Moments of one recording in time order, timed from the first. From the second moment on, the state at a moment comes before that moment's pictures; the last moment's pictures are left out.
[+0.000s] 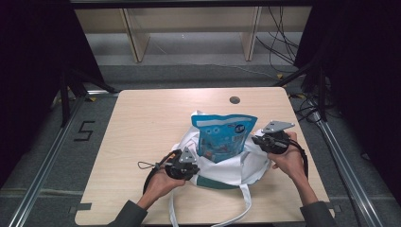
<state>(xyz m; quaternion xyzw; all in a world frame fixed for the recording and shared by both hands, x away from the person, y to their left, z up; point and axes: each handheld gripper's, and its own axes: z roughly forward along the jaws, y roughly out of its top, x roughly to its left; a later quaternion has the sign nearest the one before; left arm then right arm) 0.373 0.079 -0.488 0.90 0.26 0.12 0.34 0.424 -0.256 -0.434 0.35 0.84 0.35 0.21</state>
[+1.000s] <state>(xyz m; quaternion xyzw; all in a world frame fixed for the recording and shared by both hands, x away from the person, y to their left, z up) 0.421 0.119 -0.442 0.83 0.31 0.23 0.39 0.423 -0.278 -0.441 0.44 0.79 0.38 0.20</state>
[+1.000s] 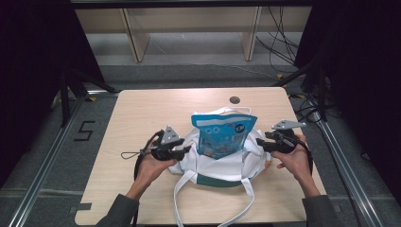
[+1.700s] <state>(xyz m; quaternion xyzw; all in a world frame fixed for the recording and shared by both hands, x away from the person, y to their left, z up) 0.482 0.118 -0.507 0.82 0.39 0.20 0.37 0.434 -0.286 -0.491 0.41 0.83 0.30 0.22</state>
